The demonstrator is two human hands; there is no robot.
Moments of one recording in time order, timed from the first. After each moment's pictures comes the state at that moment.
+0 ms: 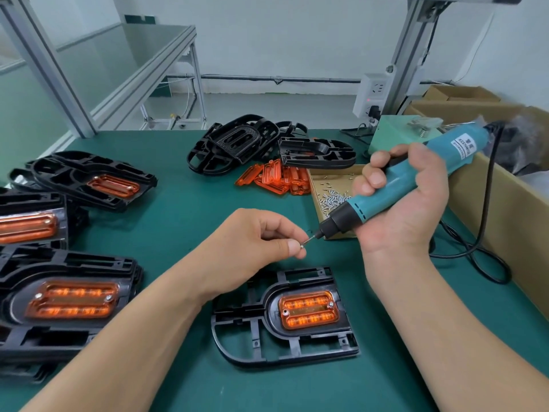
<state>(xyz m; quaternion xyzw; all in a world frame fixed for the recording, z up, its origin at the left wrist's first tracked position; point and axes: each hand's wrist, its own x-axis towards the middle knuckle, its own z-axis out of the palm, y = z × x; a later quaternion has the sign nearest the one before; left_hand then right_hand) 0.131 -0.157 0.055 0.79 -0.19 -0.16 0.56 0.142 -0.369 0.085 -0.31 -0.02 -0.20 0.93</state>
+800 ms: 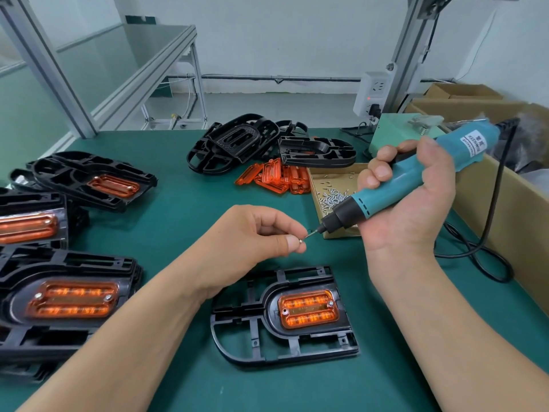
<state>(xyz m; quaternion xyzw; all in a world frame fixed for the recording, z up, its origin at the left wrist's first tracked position) 0.128 -0.159 0.062 0.75 -0.16 -0.17 0.62 0.140 -0.372 0.086 -0.30 -0.03 -0.21 0.93</state>
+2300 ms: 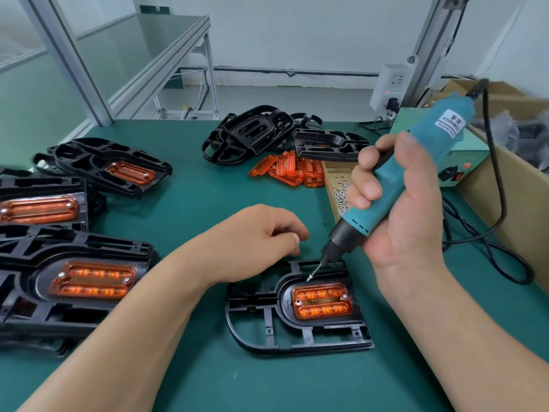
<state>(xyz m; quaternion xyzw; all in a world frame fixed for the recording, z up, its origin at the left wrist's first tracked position) 0.128 -0.148 0.067 0.89 -0.20 -0.17 0.38 0.124 -0.352 0.085 -0.40 -0.11 -0.10 0.91</state>
